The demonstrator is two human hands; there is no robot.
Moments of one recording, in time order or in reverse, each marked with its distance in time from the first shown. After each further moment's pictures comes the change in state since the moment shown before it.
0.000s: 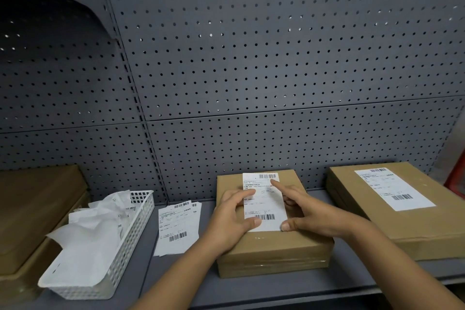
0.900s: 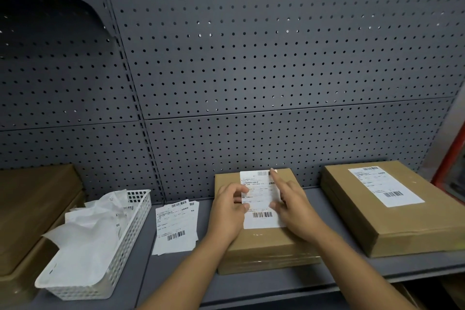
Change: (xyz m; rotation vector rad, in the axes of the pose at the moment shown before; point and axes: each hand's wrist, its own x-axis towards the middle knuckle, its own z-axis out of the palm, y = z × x) left_hand 0.017 -0.003 0.010 0.036 0.219 -0.030; right_hand 0.029 -0.012 0.048 -0.127 0.556 0.053
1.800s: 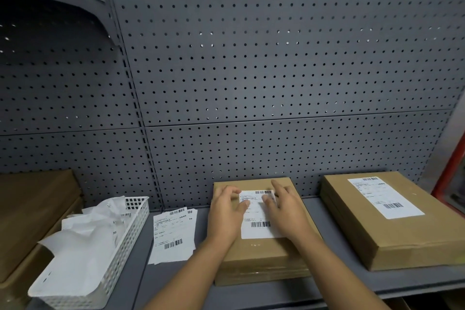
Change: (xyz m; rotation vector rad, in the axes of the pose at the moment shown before) left_hand 0.015 0.001 0.005 0.102 0.127 0.031; right_hand 0.015 -0.019 0.013 -0.023 0.159 0.184
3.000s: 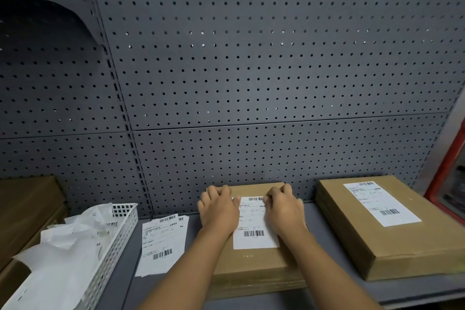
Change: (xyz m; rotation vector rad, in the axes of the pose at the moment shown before) left_hand 0.039 0.003 0.019 0.593 -0.113 -0.108; right_hand 0.030 0.006 -0.001 -0.384 -0.001 0.043
